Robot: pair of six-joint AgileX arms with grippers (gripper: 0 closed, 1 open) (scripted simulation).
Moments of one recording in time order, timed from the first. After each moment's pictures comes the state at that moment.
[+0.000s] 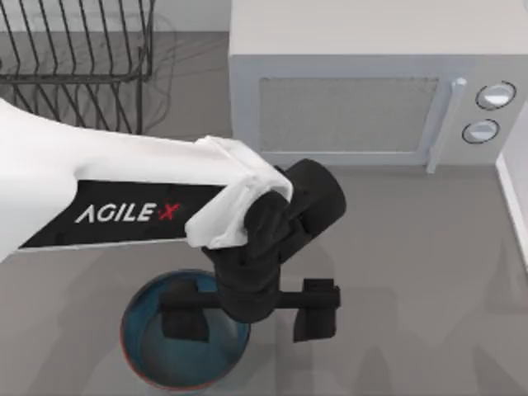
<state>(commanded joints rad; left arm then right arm) -0.86 1.92 1.19 -0.83 0.00 -0.84 0.00 0.00 0.00 0.00 0.00 0.00</state>
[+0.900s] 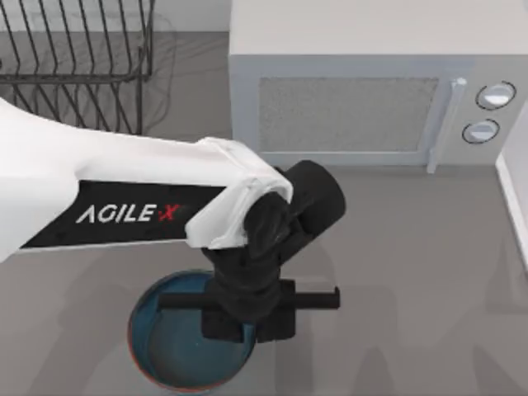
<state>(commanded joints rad) -0.86 1.92 1.19 -0.83 0.00 -0.84 0.00 0.00 0.00 0.00 0.00 0.00</state>
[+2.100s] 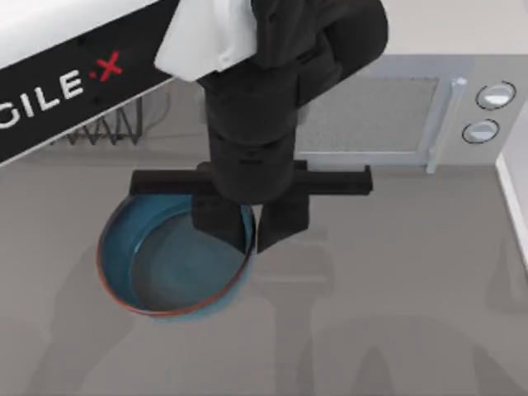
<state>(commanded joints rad) -0.87 1.86 1.82 -1.55 0.00 -0.85 0.00 0.00 0.00 0.00 0.00 0.00</state>
